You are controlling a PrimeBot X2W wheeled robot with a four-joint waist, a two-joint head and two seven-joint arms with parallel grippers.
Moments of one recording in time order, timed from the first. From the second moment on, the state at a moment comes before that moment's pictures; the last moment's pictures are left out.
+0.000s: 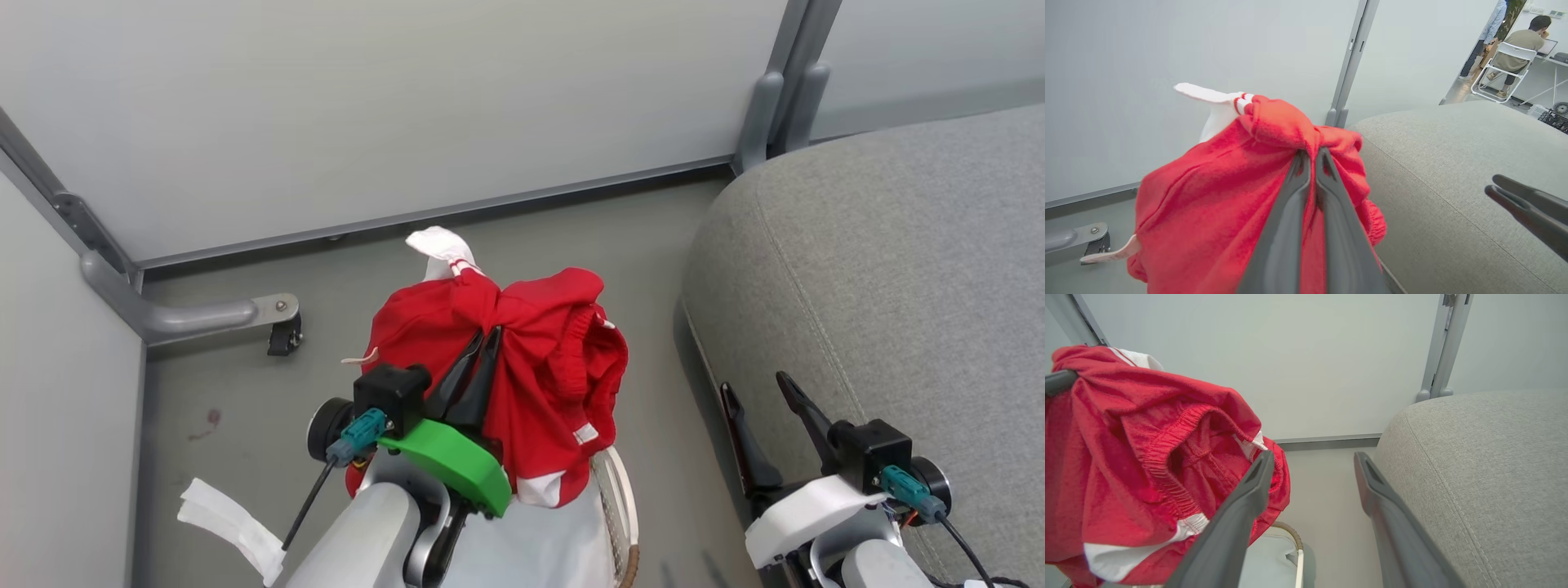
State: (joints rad) left arm -0.37 0.05 -0.58 0.47 -0.49 -0.10 -0.26; right arm -0.12 -0.05 0.12 0.30 0.19 0.13 -0.26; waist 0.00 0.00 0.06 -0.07
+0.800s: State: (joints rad) left arm -0.38 0.05 -0.64 0.36 -0.58 -0.05 -0.26; right arm -0.15 -0.05 0.43 0.24 0.29 0.13 -0.26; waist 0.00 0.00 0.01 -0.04
